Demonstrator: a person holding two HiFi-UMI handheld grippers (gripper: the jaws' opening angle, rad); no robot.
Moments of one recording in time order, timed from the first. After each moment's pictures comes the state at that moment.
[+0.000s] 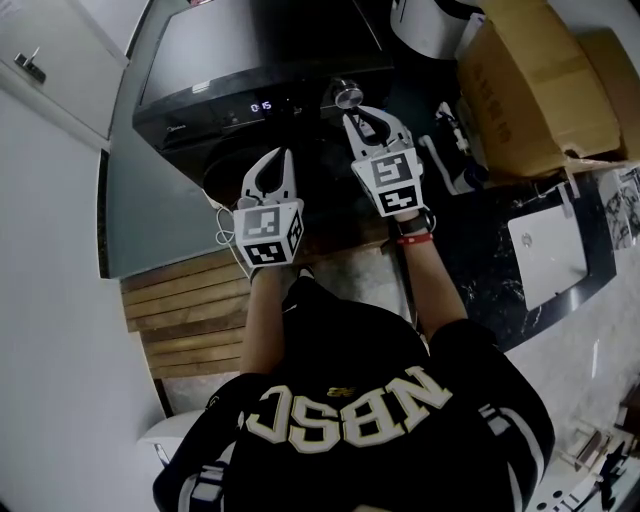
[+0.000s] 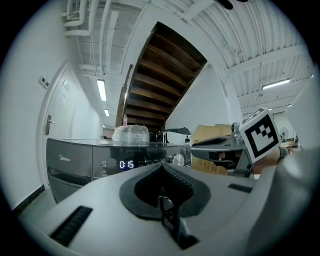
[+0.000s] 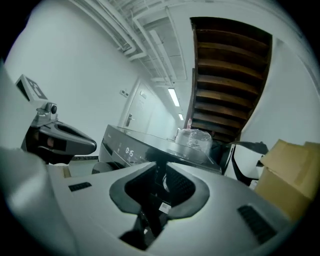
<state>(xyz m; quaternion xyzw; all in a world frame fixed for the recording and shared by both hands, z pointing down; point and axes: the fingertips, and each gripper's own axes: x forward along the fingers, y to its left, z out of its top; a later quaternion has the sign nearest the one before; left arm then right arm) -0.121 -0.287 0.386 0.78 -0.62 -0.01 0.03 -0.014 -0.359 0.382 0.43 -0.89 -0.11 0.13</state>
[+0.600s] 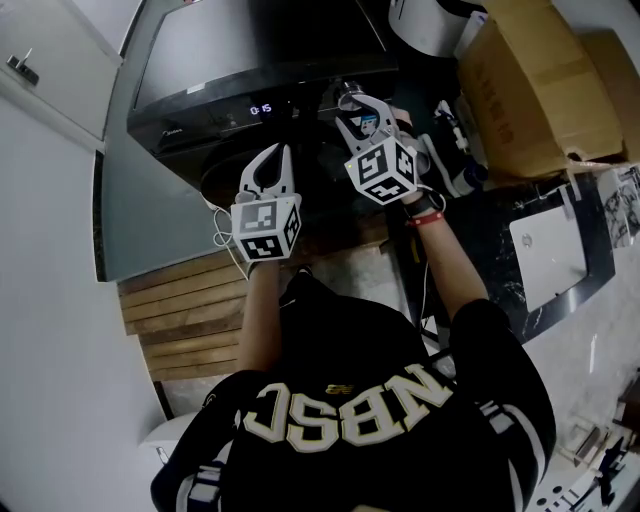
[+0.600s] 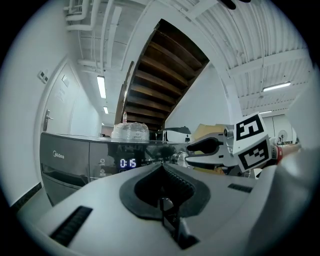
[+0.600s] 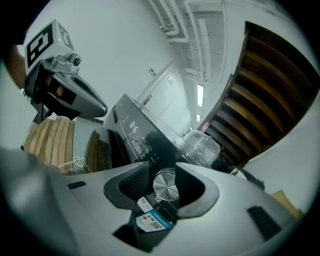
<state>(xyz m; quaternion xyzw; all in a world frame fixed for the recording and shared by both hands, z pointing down) -0.131 -0.313 0.396 0.79 -0.62 -0.01 0.04 -0.034 -0.396 0.410 0.38 -0.84 -0.26 0.27</state>
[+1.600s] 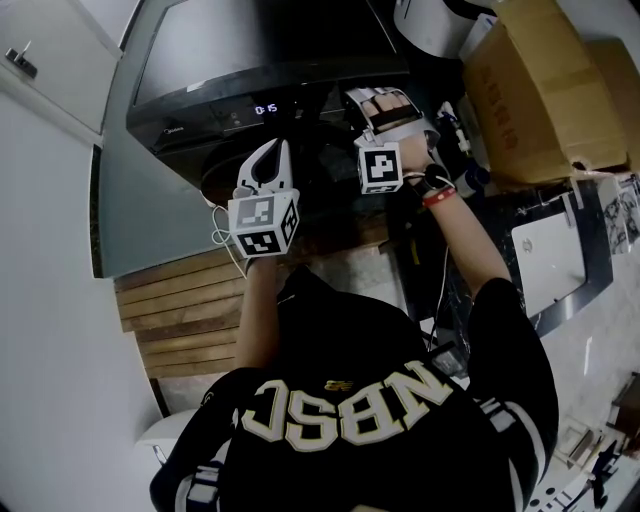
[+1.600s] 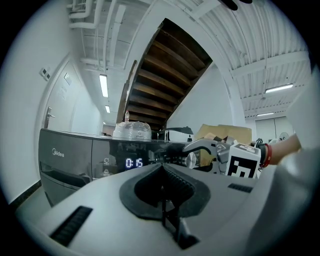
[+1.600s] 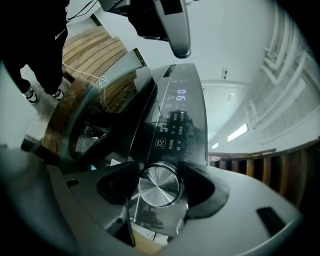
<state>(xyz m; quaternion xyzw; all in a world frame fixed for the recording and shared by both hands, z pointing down) -0.148 -0.329 0.400 0.78 -0.62 -0.01 0.05 -0.045 -0.434 0.458 0.24 -0.61 -0.58 0.49</state>
